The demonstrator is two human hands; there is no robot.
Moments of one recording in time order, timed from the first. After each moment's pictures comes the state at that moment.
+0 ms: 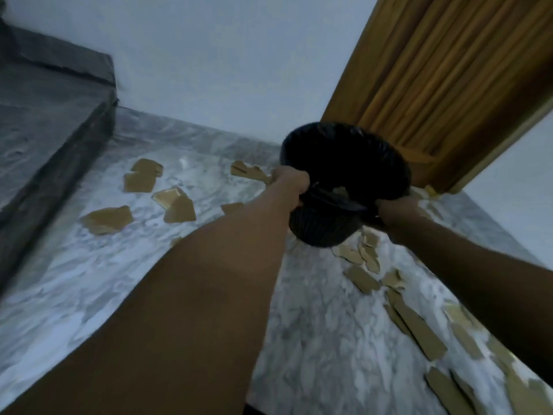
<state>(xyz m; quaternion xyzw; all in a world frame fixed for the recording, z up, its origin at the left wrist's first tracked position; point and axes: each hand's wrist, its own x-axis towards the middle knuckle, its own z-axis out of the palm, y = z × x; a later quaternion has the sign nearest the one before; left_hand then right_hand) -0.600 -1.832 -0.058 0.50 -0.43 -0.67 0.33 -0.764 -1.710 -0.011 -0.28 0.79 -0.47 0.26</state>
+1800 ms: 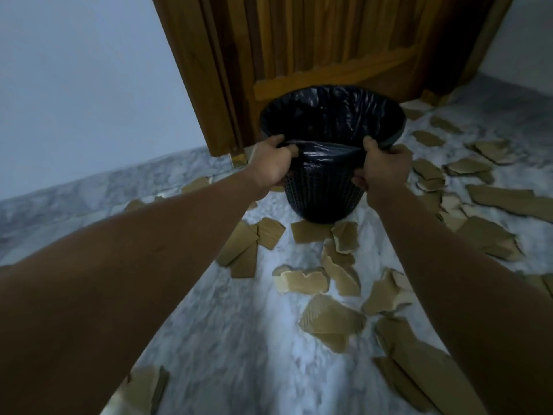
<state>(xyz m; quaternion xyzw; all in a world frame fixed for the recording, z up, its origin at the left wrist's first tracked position) -0.990 -1.959 -0.103 0.46 -0.66 -0.55 0.23 -1.155 -1.864 -0.145 -0.09 0.67 -0.70 0.22</state>
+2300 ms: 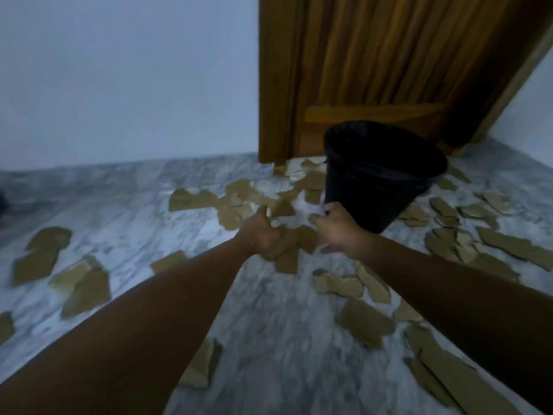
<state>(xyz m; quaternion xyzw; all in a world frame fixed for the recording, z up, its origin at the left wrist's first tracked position) -0.786 -1.945 -0.166 0.51 -0.74 -0.41 0.12 -0.952 -1.874 -0.145 -0.33 0.79 -0.35 0.38</state>
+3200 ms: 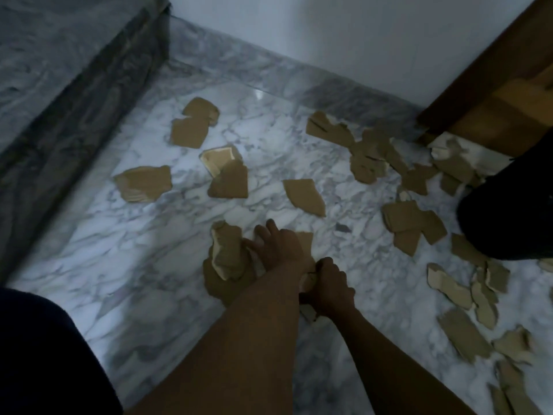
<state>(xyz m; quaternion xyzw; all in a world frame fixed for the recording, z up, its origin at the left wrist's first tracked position) -0.566 -1.890 -0.304 0.77 -0.57 -0.28 -0.03 -0.666 -1.826 -0.298 -0.53 0.79 0.07 0.31</state>
